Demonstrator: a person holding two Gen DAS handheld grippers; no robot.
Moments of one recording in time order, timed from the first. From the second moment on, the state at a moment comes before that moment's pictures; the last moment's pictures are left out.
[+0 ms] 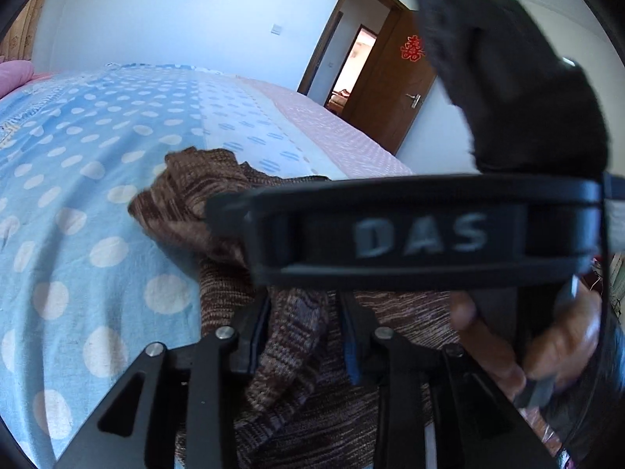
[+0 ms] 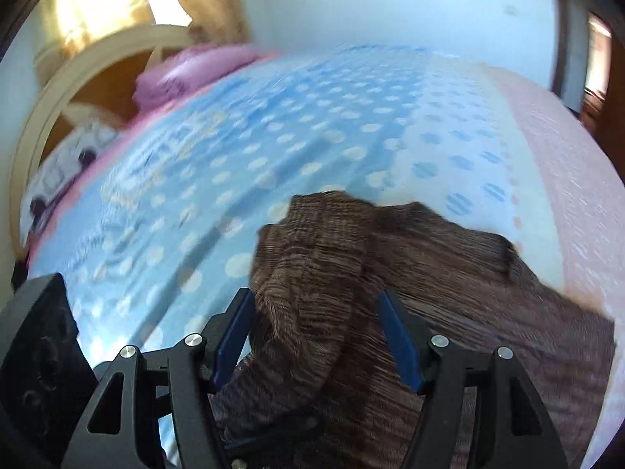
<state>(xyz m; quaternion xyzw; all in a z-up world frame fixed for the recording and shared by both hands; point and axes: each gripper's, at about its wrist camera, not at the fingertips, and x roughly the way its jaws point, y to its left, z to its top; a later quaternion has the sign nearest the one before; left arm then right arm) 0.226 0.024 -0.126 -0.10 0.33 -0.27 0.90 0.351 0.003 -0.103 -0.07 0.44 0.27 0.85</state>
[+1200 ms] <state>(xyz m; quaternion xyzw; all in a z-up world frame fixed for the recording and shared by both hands) 0.211 -0.021 -0.098 -0.07 0.33 -0.27 0.90 0.362 -0.119 -0.110 0.23 0.43 0.24 0.84</state>
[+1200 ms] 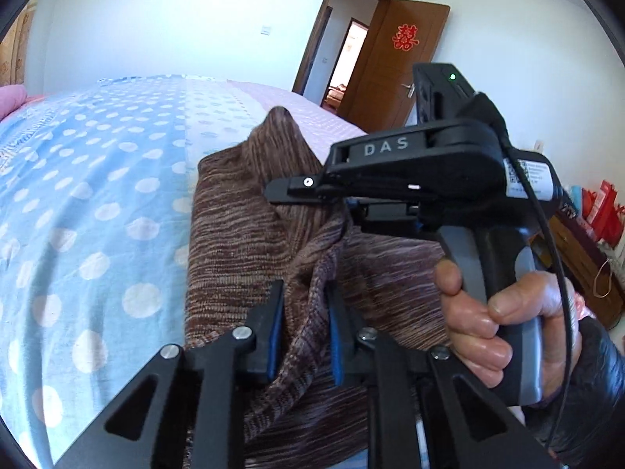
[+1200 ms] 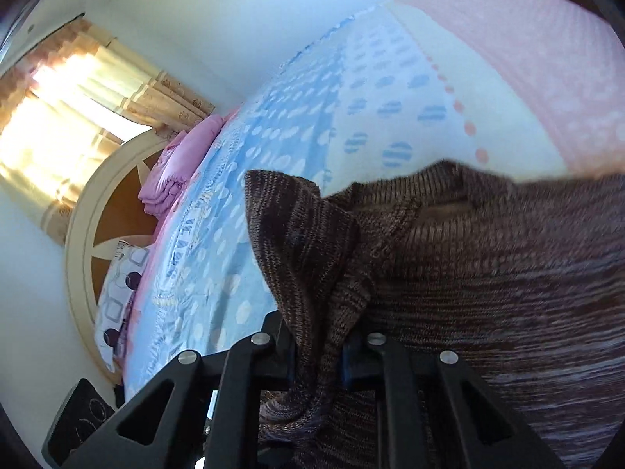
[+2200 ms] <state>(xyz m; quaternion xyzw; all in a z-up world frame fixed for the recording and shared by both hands) 0.215 -0.185 -0.111 0.02 0.35 -0.36 0.86 0.339 -0.316 -0.136 0.29 0.41 0.19 0.84</state>
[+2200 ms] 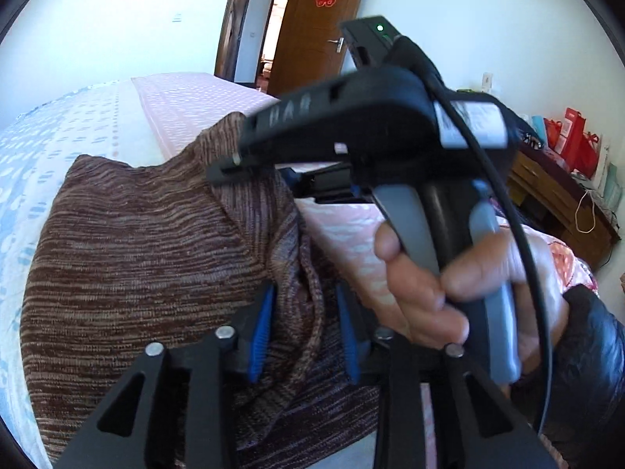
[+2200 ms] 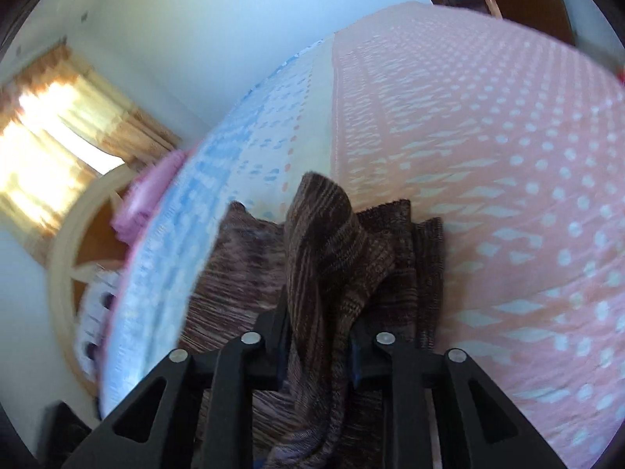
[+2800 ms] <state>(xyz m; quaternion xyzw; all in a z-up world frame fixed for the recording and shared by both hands) 0.202 -0.151 -0.116 0.00 0.34 -0.39 0.85 0.377 -0.301 -0.123 0.15 0.42 0.11 0.89</state>
